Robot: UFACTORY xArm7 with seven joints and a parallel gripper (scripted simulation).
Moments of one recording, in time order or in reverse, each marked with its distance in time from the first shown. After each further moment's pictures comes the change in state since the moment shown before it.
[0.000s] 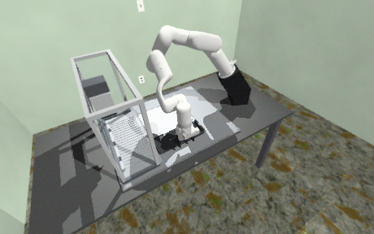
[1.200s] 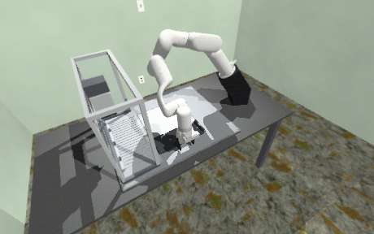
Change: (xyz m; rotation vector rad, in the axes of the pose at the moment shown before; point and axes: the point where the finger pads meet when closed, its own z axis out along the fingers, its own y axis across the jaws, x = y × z) arm 0.000 0.000 0.028 0.000 0.000 0.000
